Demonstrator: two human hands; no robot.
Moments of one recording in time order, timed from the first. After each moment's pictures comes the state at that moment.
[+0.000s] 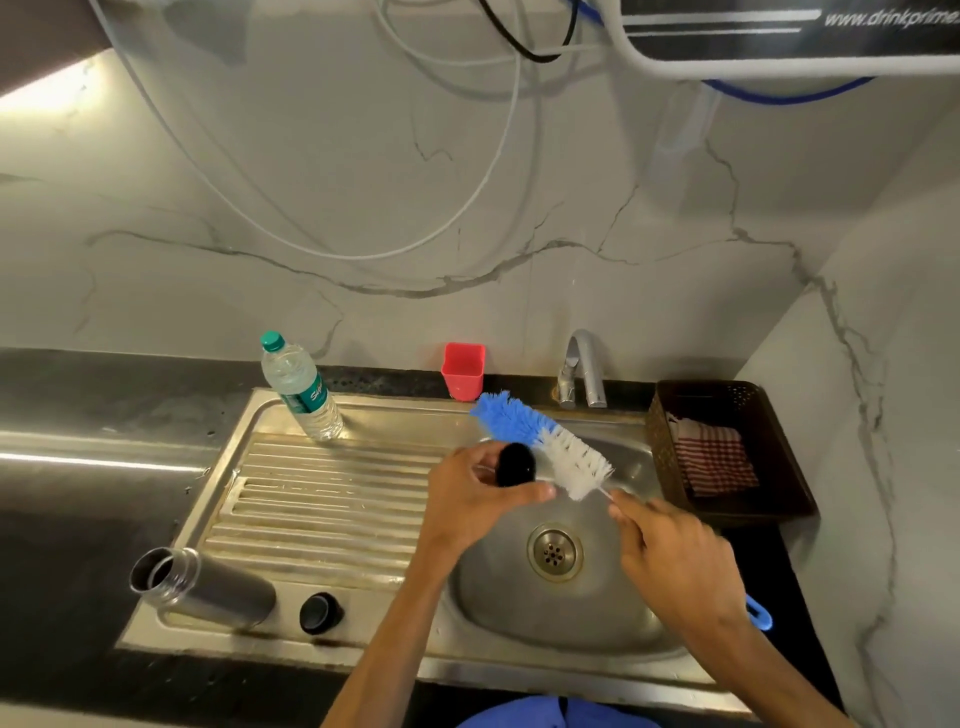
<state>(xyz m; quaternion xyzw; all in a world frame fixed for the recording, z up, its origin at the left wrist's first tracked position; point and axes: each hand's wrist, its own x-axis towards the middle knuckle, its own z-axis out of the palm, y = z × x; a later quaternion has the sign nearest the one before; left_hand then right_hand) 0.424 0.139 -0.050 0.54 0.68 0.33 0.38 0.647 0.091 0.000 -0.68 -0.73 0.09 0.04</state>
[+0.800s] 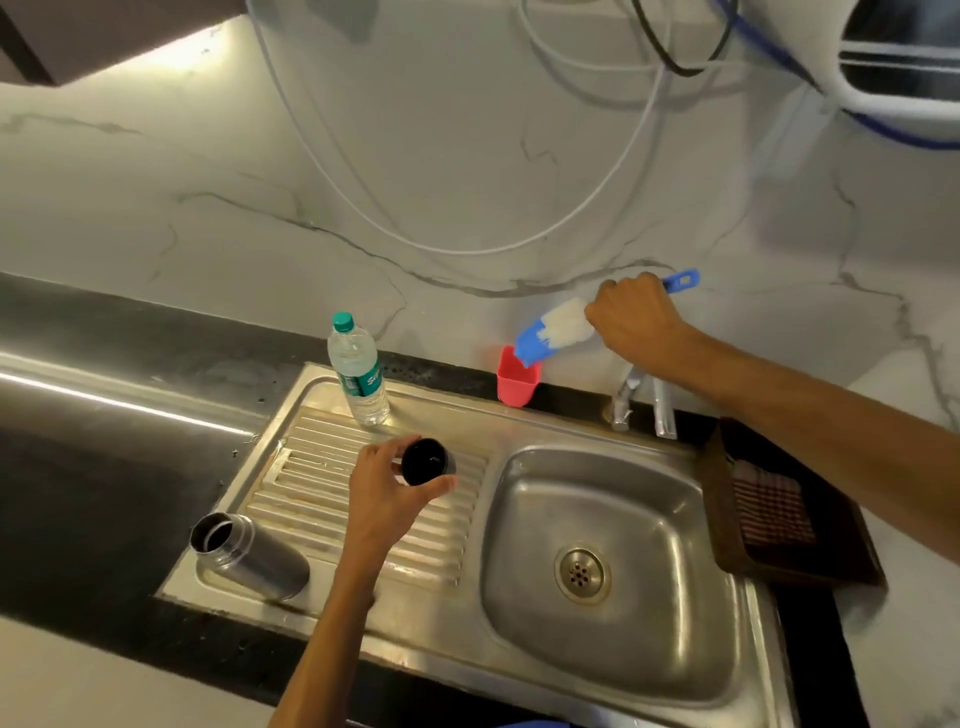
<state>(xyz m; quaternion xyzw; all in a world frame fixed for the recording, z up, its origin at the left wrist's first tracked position) 0.276 0.121 -0.079 0.45 0.77 0.37 0.26 0.521 0.343 0.079 -0.43 -0.81 -0.32 -0.24</state>
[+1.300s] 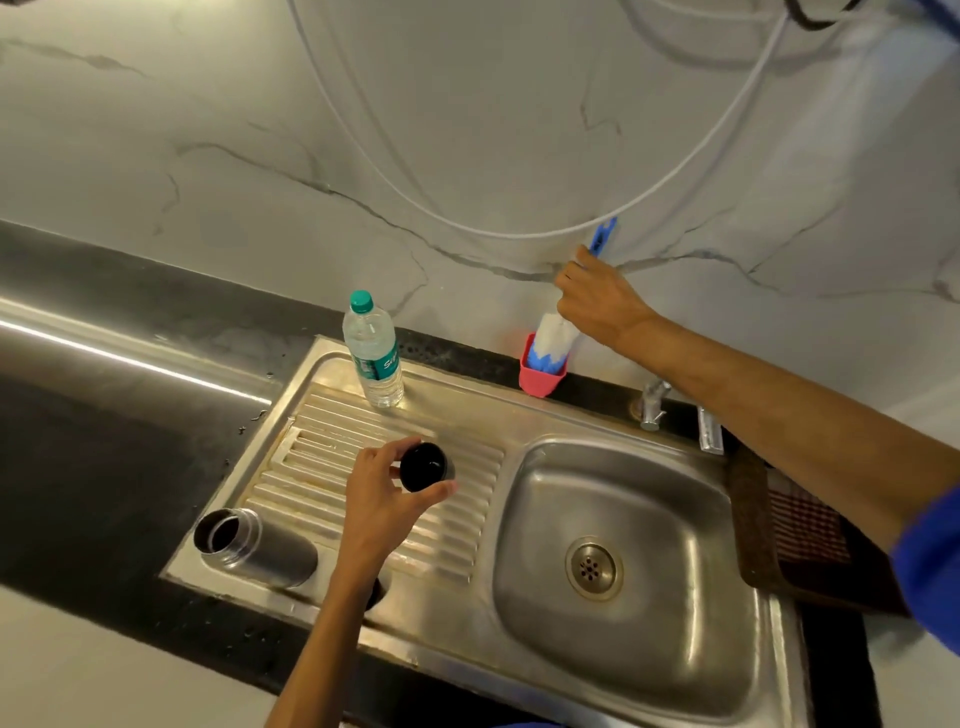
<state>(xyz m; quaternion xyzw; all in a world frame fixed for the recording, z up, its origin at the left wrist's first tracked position) 0.246 0.119 -0.113 0.41 0.78 0.39 0.28 0.448 0.420 0.008 -0.22 -0.82 -0.46 -0.28</state>
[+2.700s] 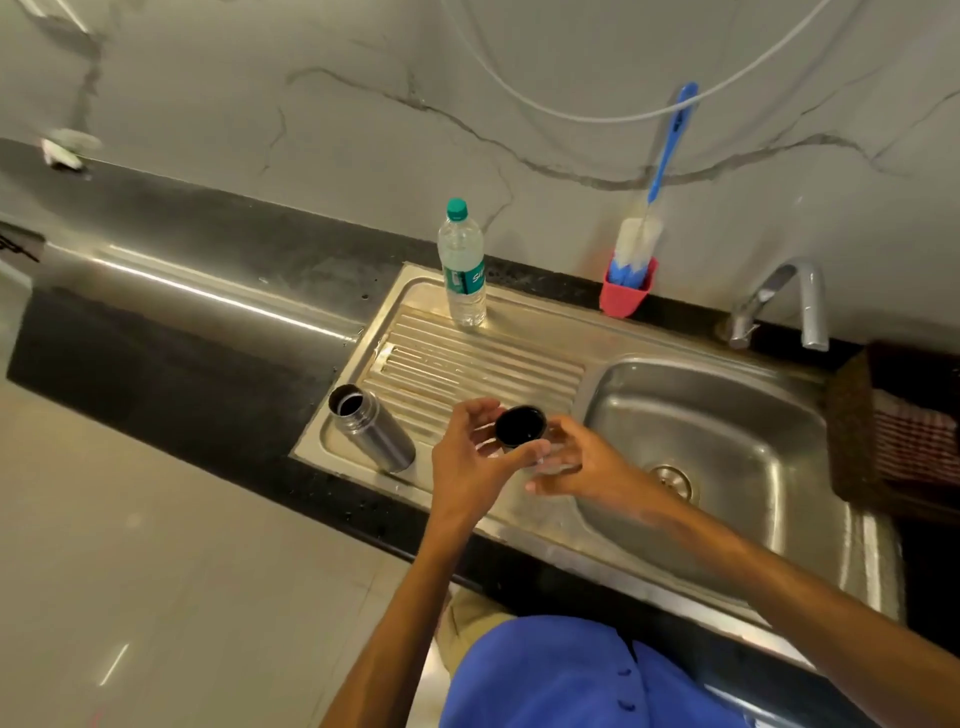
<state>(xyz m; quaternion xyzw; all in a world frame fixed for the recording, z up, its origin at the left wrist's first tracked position) 0.283 0.008 -0.090 0.33 0.70 0.51 0.37 0.453 0.106 -0.109 -0.35 -0.65 0.67 0.10</state>
